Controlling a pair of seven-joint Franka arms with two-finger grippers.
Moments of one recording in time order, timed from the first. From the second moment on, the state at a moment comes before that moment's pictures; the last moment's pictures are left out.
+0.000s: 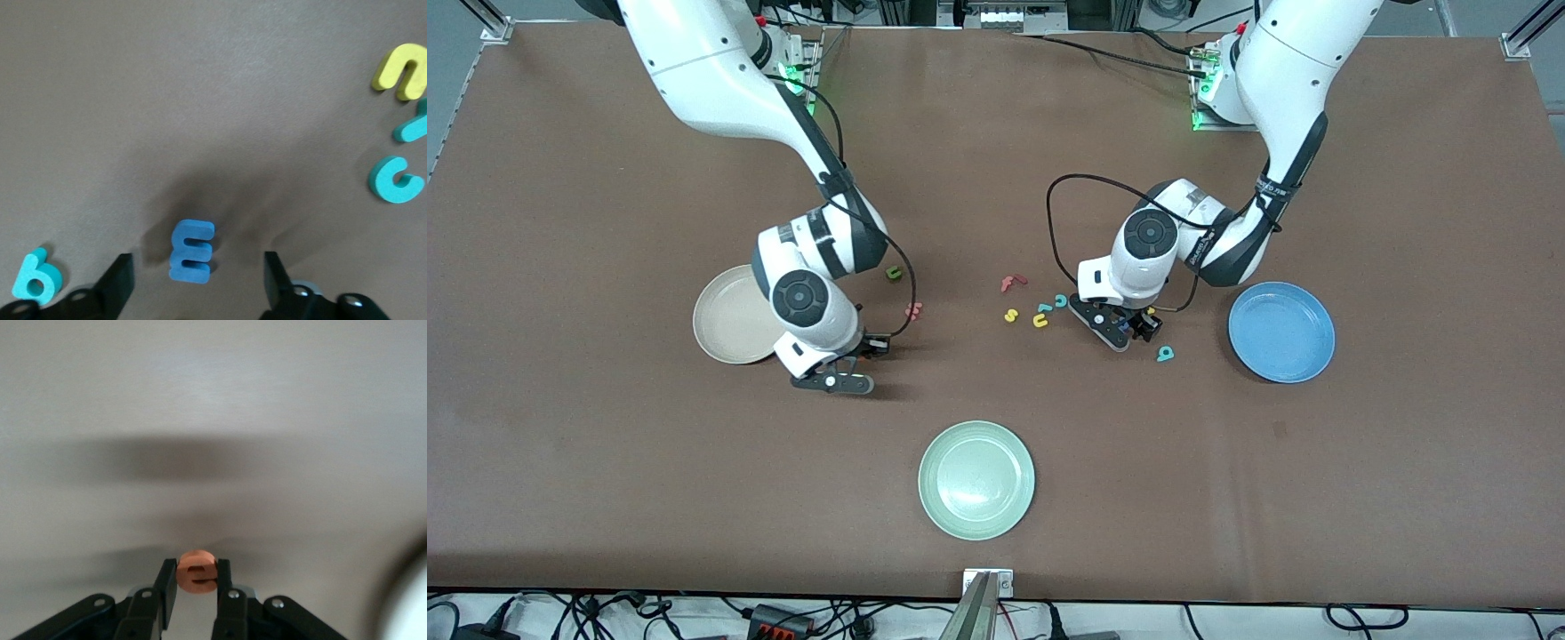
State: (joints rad) left arm -0.28 0.58 -0.24 -1.99 0.31 2.51 0.03; right arm 0.46 0.66 -0.06 -1.65 0.02 2.20 0.49
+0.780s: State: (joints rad) left arm -0.24 0.53 -0.23 -1.94 0.31 2.39 0.03; right arm 0.24 0.48 -0.07 -1.94 0.02 2.06 0.31
